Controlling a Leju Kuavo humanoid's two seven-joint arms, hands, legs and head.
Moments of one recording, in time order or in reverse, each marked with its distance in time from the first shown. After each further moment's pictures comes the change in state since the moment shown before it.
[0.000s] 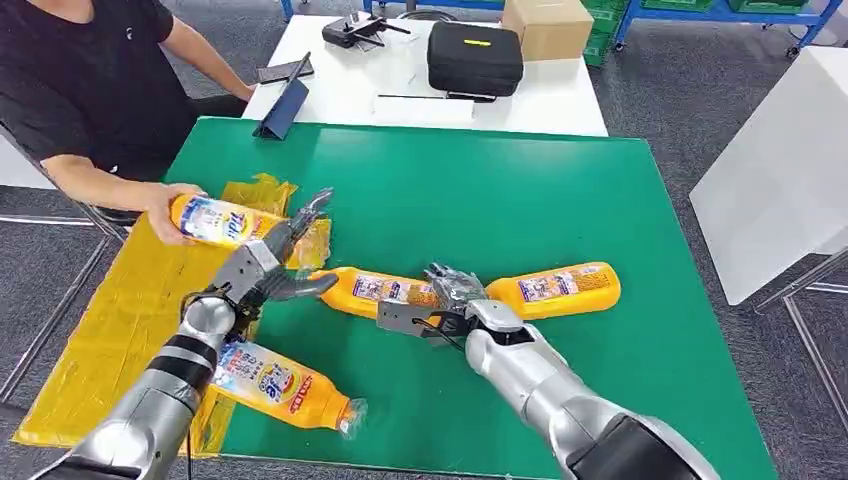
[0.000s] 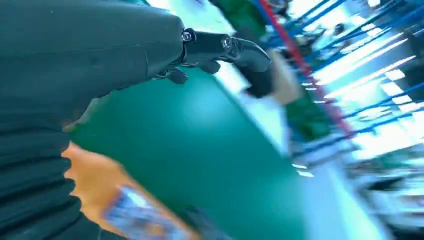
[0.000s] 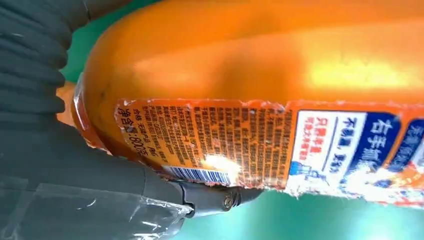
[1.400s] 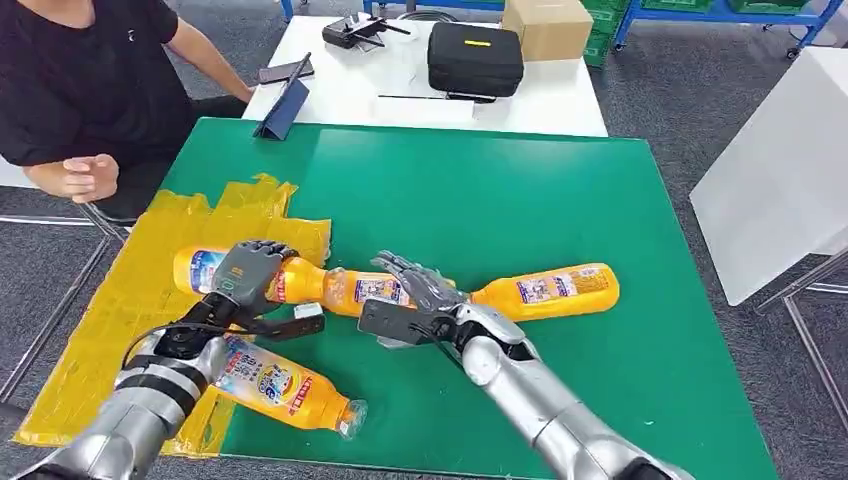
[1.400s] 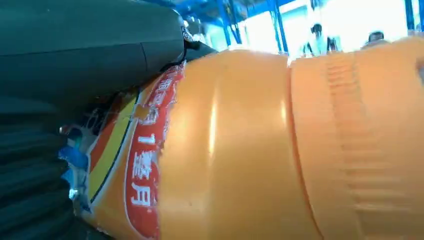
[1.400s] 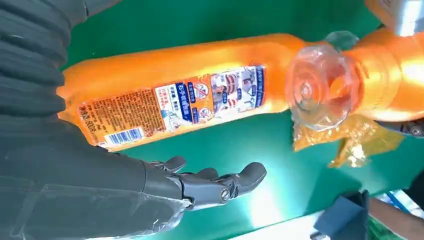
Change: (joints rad) left arm -0.002 0.124 -0.166 0.160 -1.047 0.730 0.402; right arm 0.163 -0.074 -0.019 -0.455 -0.281 -0.002 -0.244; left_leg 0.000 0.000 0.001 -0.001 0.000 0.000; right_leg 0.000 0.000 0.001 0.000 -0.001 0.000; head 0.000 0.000
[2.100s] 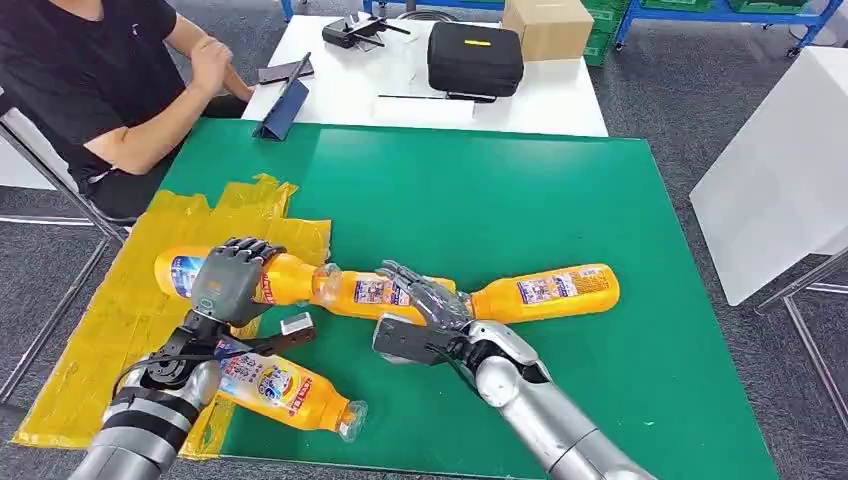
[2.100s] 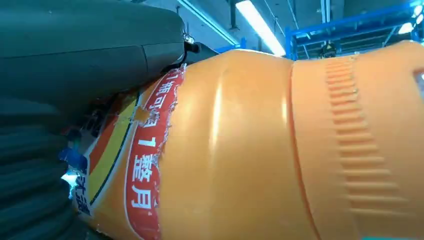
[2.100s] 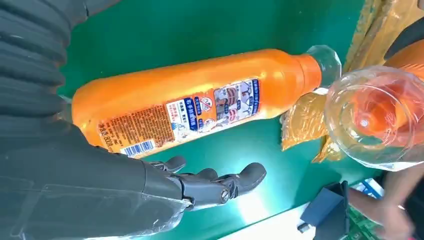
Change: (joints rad) left arm 0.202 0.008 0.095 -0.316 0.004 0.169 0.003; right arm 0.121 -0.068 -0.015 -0.189 -0.038 0.008 -0.038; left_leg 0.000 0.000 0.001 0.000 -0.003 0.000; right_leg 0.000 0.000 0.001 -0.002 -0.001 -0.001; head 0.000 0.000
